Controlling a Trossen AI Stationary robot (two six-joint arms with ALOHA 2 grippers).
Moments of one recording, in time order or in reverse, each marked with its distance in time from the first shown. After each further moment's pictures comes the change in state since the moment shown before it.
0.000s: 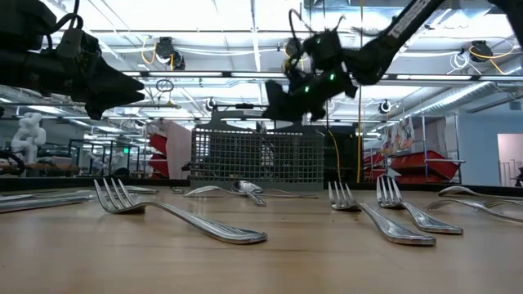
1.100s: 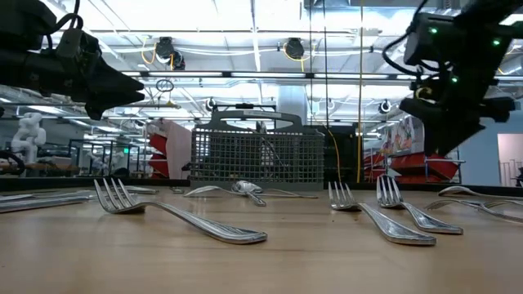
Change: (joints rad) left arm 0.000 0.000 0.000 -0.008 0.006 0.000; right arm 0.349 -0.790 -0.470 -1.424 0.323 1.032
